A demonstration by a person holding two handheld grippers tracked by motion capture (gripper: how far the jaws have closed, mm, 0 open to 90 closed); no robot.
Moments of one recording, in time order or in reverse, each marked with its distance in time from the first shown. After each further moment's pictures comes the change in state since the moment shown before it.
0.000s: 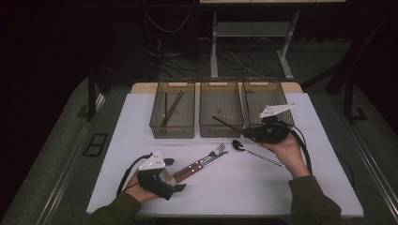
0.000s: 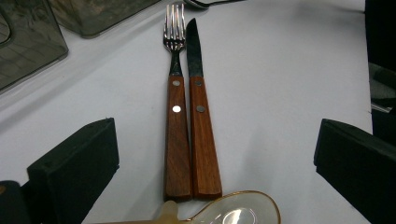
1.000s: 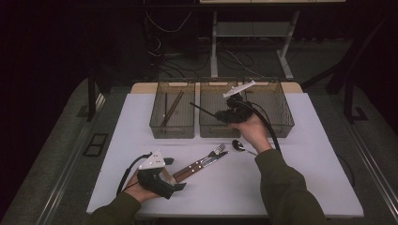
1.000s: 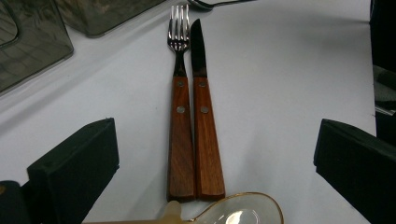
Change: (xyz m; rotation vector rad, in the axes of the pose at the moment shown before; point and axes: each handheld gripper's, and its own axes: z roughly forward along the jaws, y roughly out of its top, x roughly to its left) left arm 0.001 0.002 0.000 0.001 0.008 -0.013; right arm 0.015 0.083 0.069 0.069 -0.058 0.008
